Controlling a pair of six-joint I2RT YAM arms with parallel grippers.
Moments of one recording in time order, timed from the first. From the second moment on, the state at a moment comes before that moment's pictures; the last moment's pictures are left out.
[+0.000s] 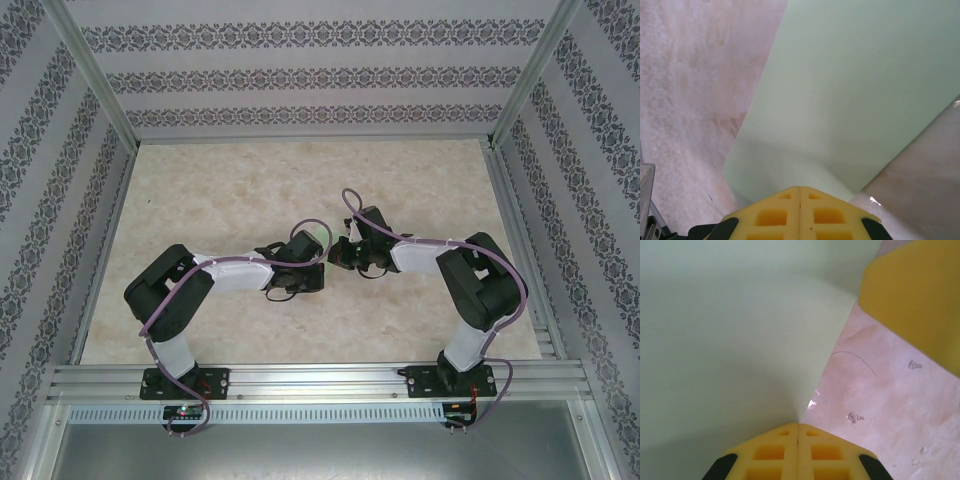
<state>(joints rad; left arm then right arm) -0.81 1.77 0.92 -0.20 0.17 -0.83 0.54 1.75 0.83 0.02 -0.46 0.73</state>
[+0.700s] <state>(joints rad) -0.81 1.76 0.92 -0.21 0.14 -0.81 0.55 1.84 0.87 0.01 -0.51 0.73</state>
